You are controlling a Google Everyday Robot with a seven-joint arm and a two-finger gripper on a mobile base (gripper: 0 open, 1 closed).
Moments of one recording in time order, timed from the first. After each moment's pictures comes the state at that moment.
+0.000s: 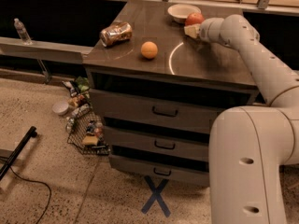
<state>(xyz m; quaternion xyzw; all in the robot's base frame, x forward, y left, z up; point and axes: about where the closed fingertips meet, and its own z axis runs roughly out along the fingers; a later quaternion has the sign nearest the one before) 0.944 -0.222 0.847 -0.18 0.79 0.07 0.59</state>
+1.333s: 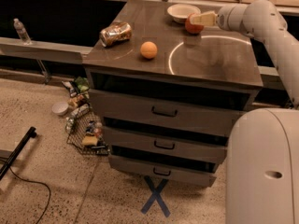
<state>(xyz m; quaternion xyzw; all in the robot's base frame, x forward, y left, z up) 0.915 -0.266 0.910 -0.15 0.78 0.07 0.61</state>
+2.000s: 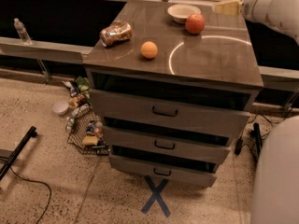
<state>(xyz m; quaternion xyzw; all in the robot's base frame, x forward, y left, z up) 0.866 -0.334 0.976 -0.12 0.76 -0.01 0.64</state>
